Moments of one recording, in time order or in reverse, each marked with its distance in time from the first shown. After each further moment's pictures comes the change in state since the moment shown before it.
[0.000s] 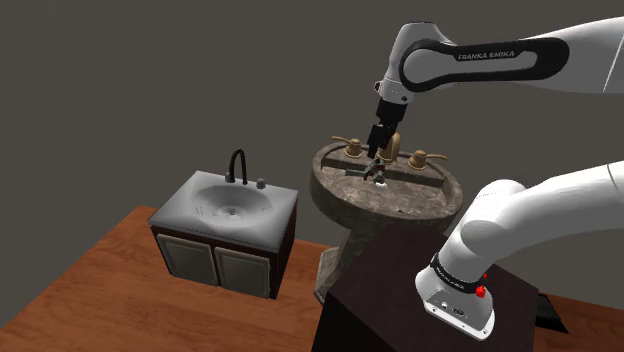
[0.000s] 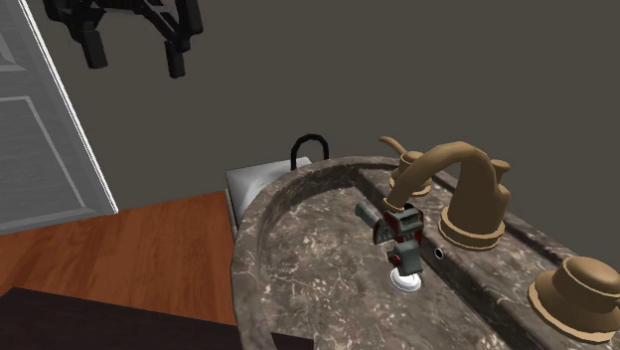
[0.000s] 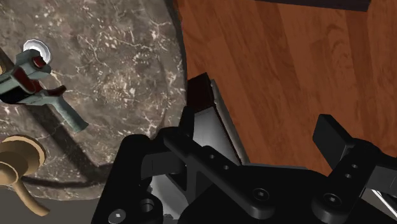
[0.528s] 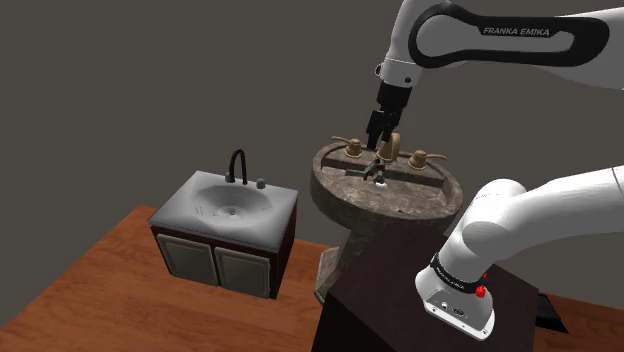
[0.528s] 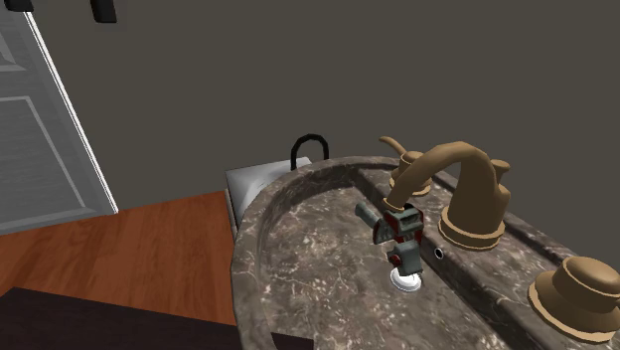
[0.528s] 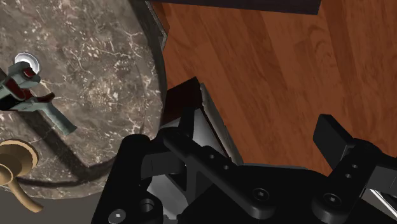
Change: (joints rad) arm 0.036 -0.050 0.085 0.108 0.071 -0.173 0.139
